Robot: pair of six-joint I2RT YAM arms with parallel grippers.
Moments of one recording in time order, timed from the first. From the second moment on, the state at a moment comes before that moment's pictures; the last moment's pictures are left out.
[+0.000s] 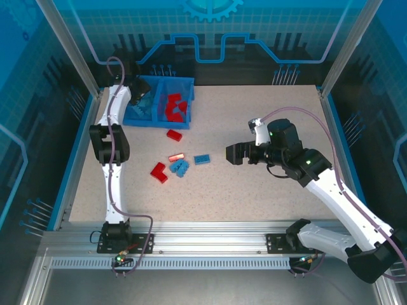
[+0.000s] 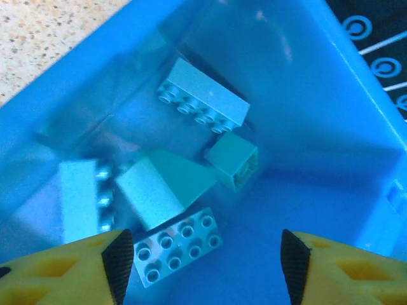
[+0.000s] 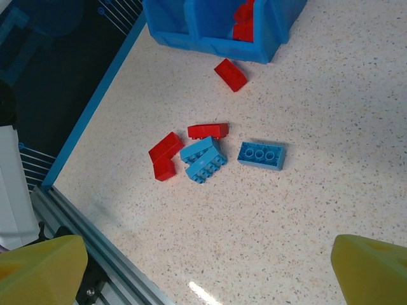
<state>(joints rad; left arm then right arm) 0.08 2.48 2.44 -0.87 0.02 -0.75 0.55 1.03 1.09 -0.67 -0.28 0.43</state>
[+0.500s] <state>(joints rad) -0.06 1.74 1.76 -0.75 0.03 -0.74 0.55 1.10 1.11 -0.66 -0.25 0.43</state>
